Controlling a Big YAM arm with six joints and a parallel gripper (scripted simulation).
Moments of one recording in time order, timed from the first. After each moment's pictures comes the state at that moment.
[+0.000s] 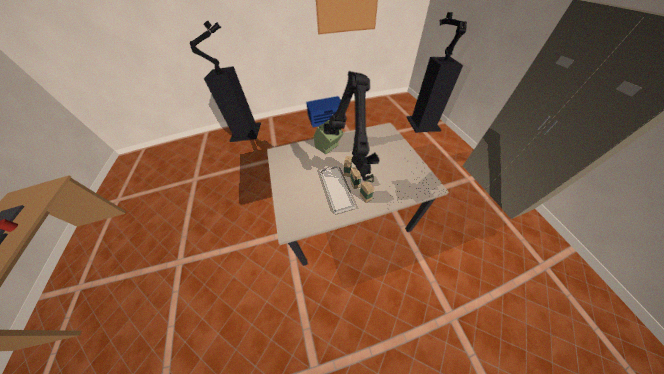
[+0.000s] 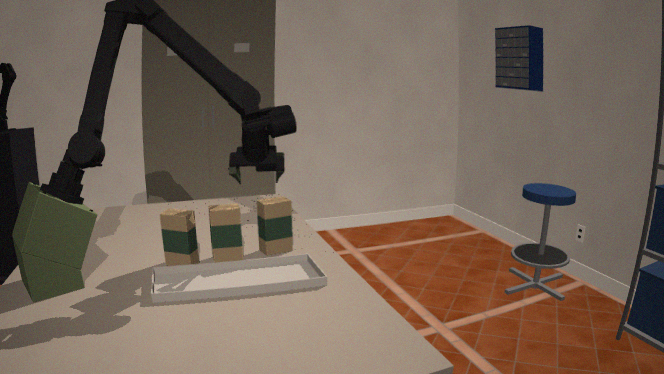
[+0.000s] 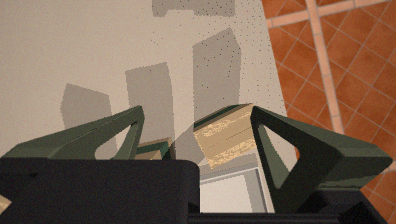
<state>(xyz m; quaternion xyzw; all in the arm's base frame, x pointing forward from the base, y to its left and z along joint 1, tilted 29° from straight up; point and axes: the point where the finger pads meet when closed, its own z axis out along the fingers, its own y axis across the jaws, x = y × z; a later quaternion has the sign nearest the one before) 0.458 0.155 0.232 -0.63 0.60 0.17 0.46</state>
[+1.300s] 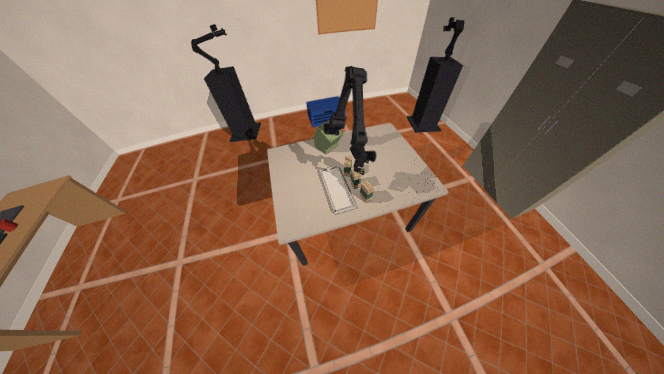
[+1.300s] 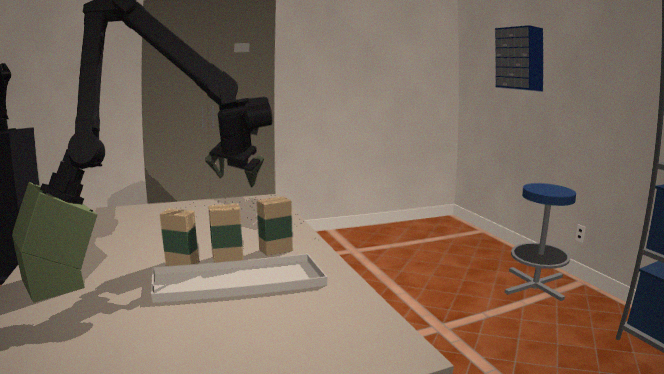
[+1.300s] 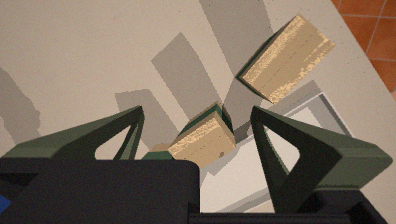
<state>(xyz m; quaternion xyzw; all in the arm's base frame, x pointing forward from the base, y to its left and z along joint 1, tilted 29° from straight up) 0.403 0.129 0.210 -0.47 0.78 0.20 0.37</state>
